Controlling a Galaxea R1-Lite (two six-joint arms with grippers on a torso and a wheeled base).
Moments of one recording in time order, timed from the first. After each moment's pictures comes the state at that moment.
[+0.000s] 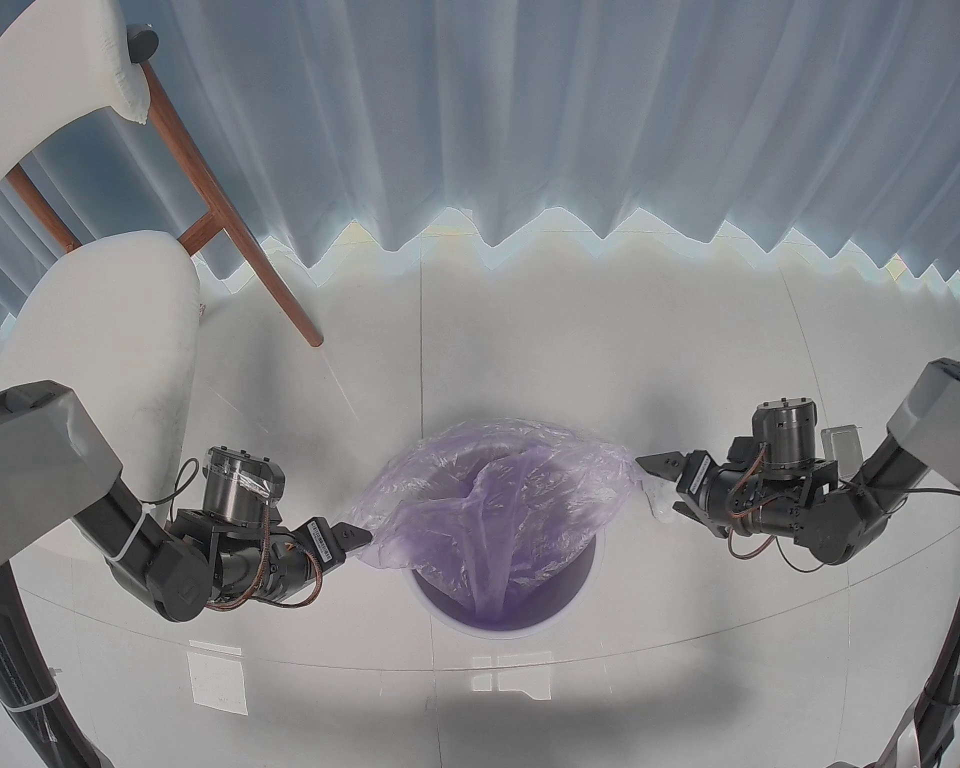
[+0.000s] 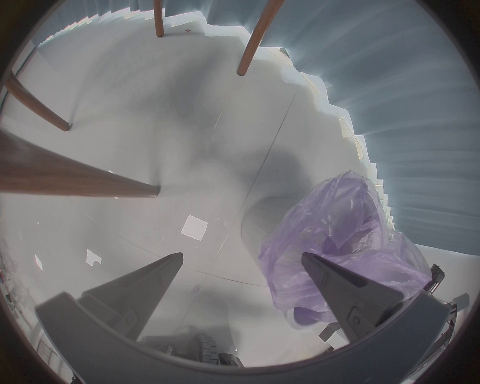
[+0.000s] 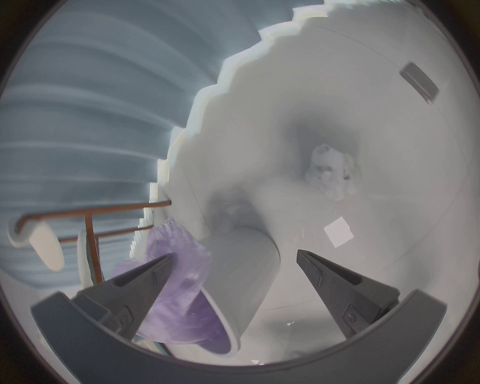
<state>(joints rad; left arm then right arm) -0.31 2.01 -0.65 -0.62 -0.10 -0.77 0.28 2.07 -0.79 -0.73 0.27 0.79</state>
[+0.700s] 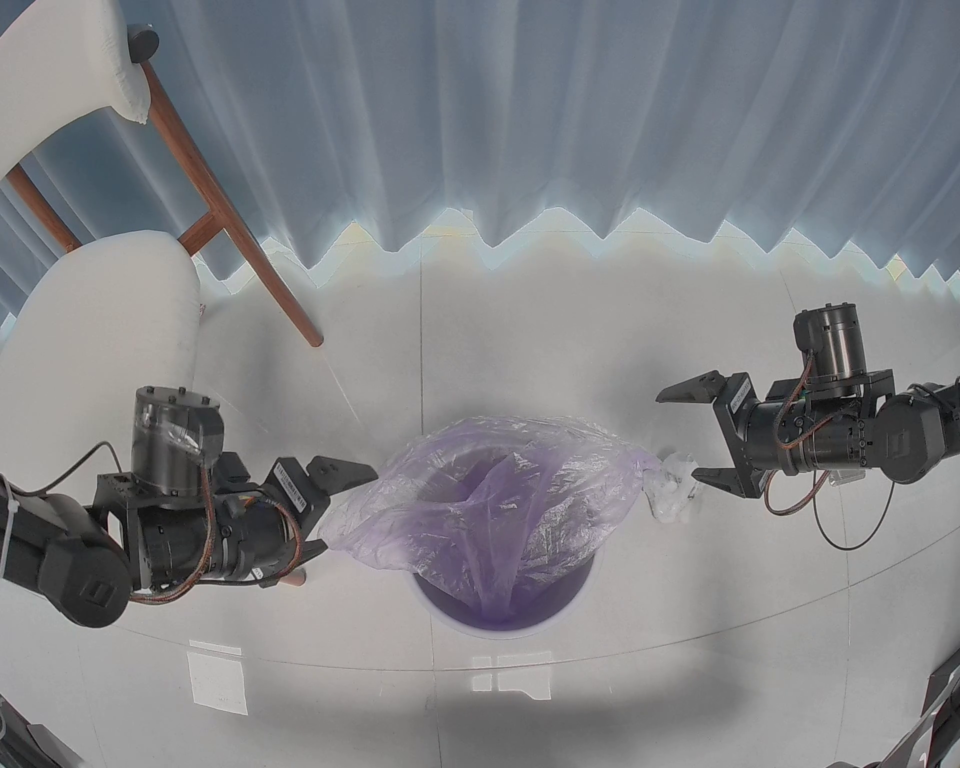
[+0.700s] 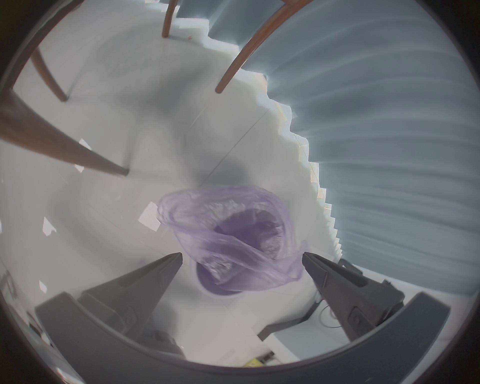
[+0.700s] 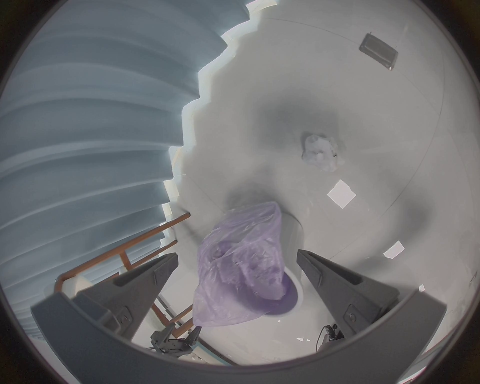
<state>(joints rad) -0.41 1.65 -0.63 -0.50 -0.15 -1.05 0.30 1.78 -1.01 -0.18 0.29 1.09</state>
